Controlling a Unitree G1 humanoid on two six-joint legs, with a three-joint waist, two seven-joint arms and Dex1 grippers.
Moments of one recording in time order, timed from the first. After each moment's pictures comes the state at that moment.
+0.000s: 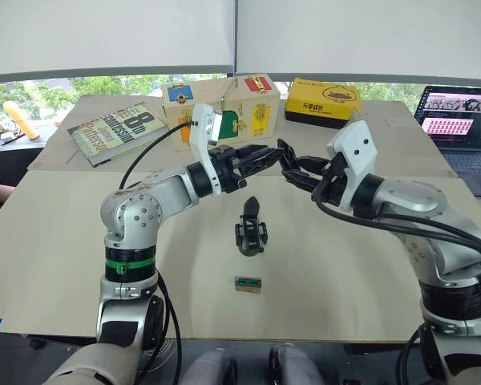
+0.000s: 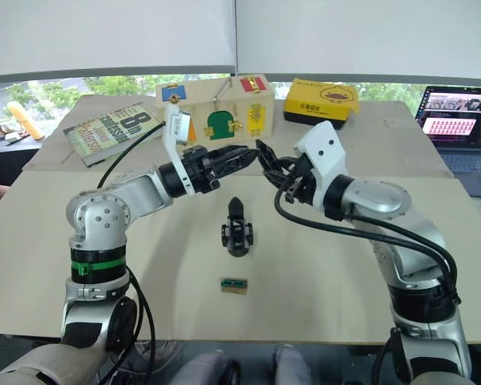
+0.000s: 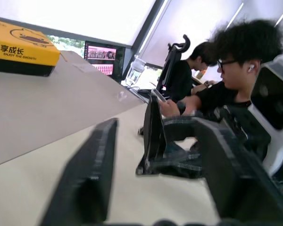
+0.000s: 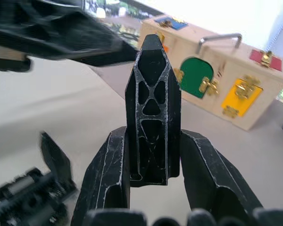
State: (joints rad) left arm -0.82 0.20 0.16 -0.14 -0.86 1.04 -0.43; right arm -0.60 -0.60 0.01 -0.46 0.43 0.83 0.54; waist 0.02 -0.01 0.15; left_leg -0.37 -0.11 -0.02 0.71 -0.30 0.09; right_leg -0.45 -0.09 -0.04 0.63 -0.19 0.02
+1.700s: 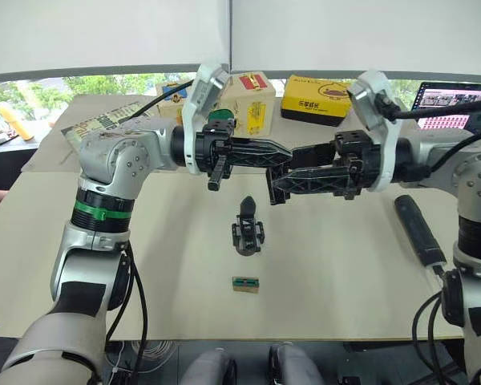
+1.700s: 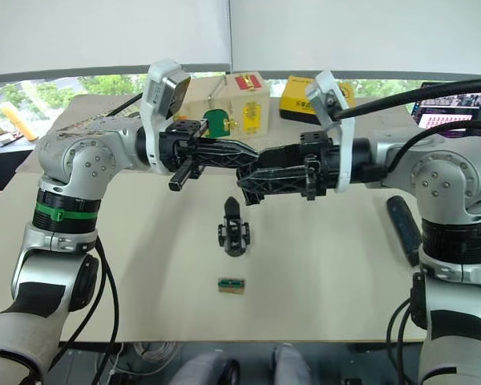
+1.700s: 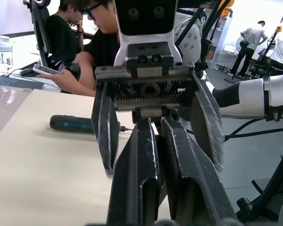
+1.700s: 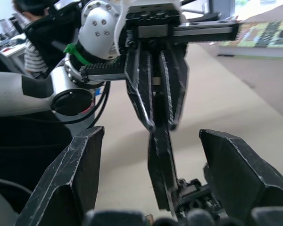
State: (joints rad) left arm -1.10 0.49 -0.10 0.16 -0.75 0.87 -1.28; right arm -0.98 -0.75 0.00 -0.17 0.97 1.20 0.99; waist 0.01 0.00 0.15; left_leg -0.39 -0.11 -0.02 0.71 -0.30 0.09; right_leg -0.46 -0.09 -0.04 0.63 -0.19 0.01
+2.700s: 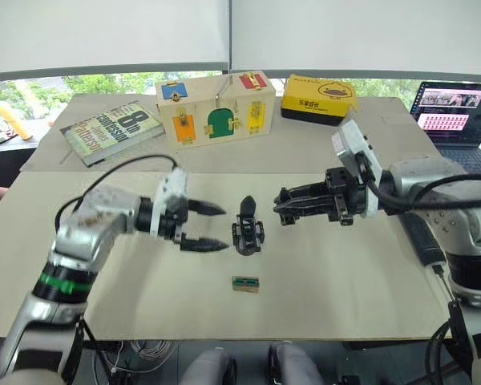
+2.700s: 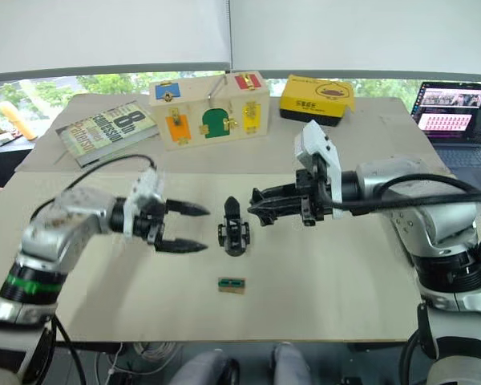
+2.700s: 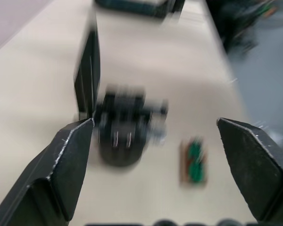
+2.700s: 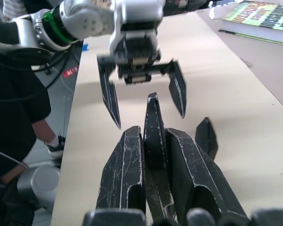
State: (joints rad) left arm -0.50 0.71 -0.14 -0.07 -0.39 0.45 -1.26; right arm -0.75 -0.80 0.08 -0.29 0.72 0.88 1.14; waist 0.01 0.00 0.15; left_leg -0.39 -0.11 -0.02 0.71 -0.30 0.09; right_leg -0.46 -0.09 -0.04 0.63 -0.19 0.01
